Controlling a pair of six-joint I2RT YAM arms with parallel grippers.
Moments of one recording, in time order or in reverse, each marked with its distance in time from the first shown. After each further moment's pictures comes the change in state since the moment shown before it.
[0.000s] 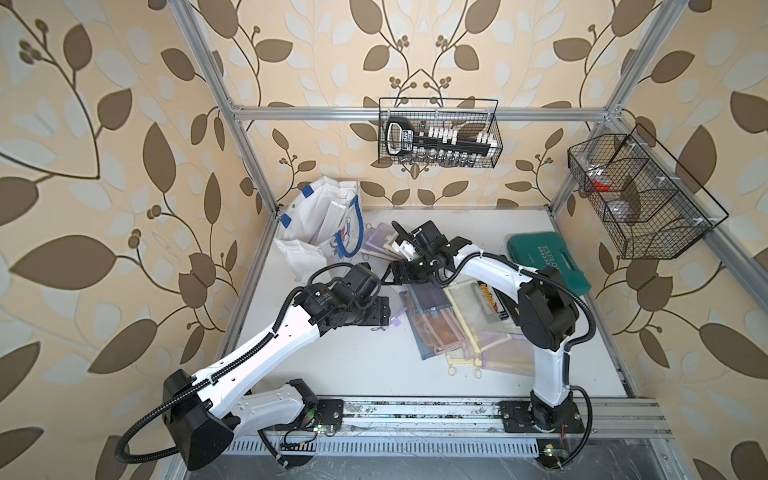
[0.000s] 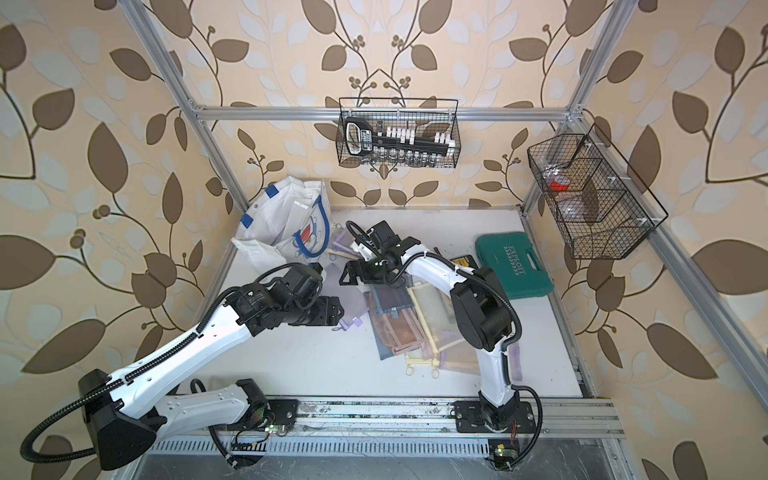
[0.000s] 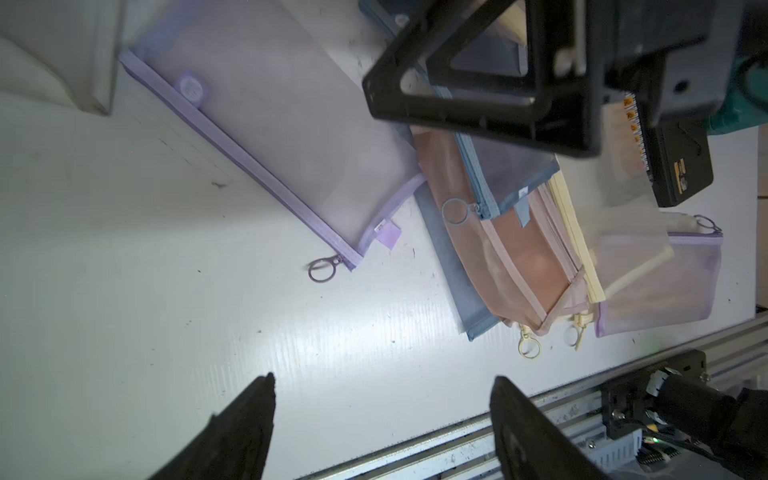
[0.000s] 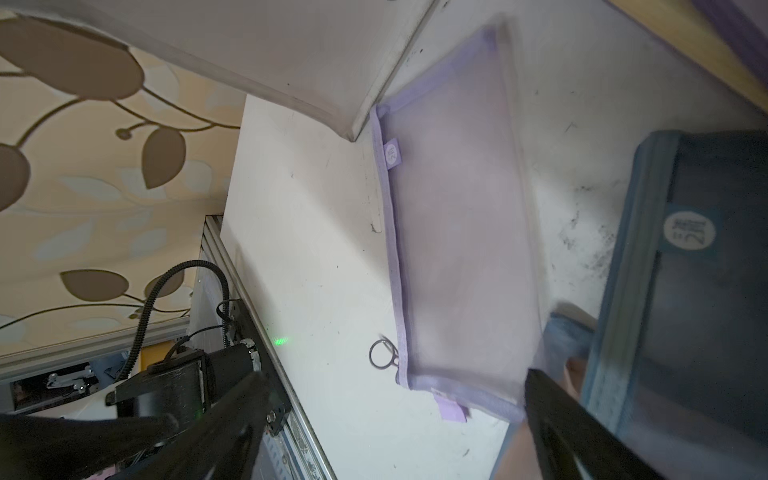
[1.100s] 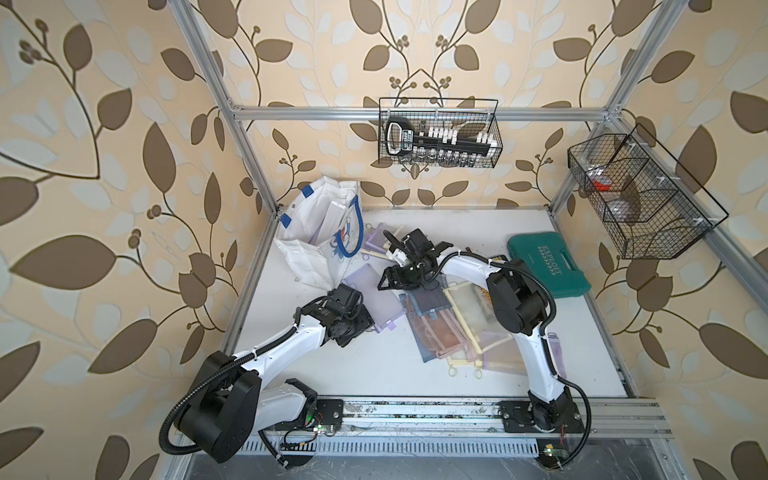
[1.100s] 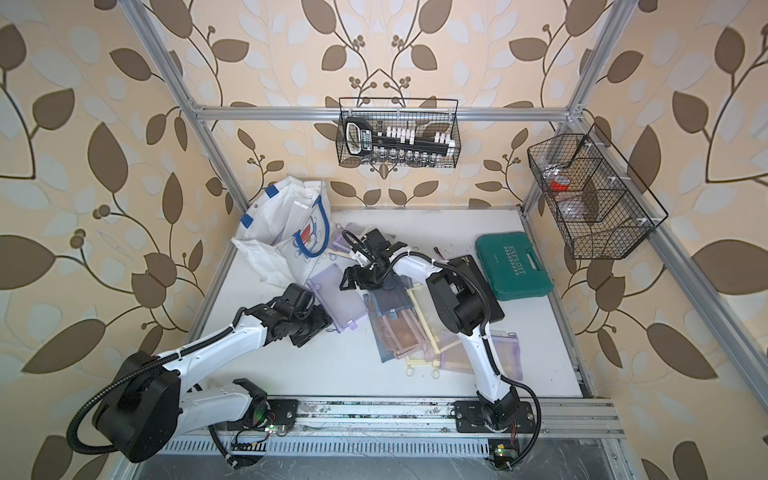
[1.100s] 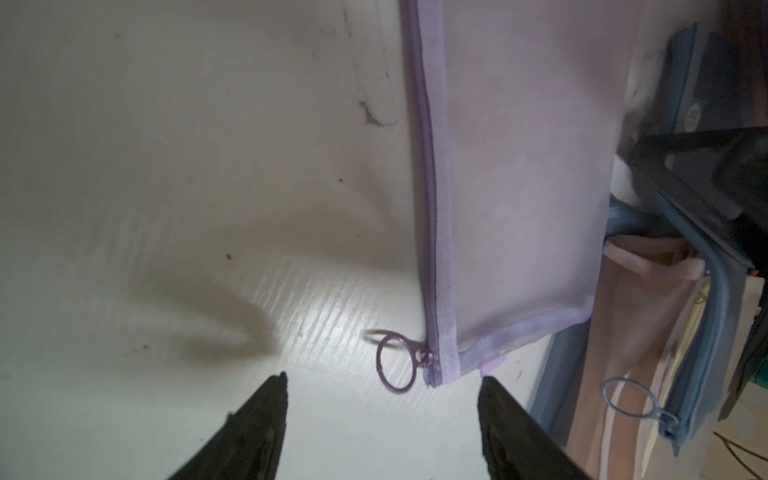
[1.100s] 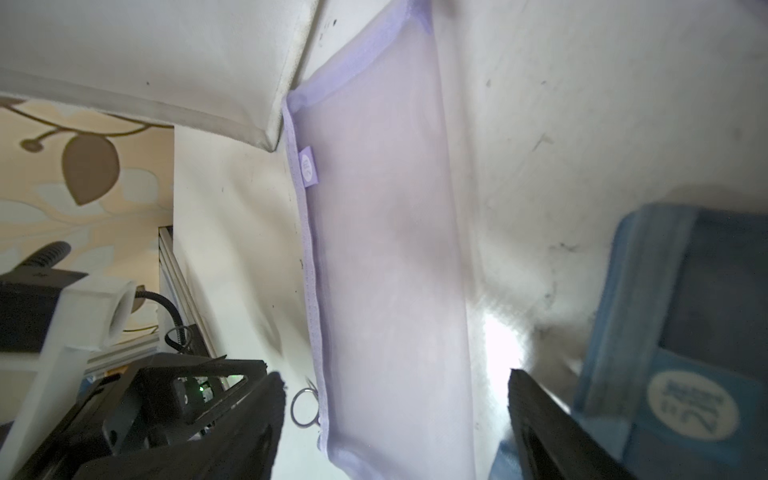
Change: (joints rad) left arm 0.244 0.120 -0.409 0.466 0.091 -0.344; right arm 0.001 0.211 0.100 0.031 -0.004 -0.008
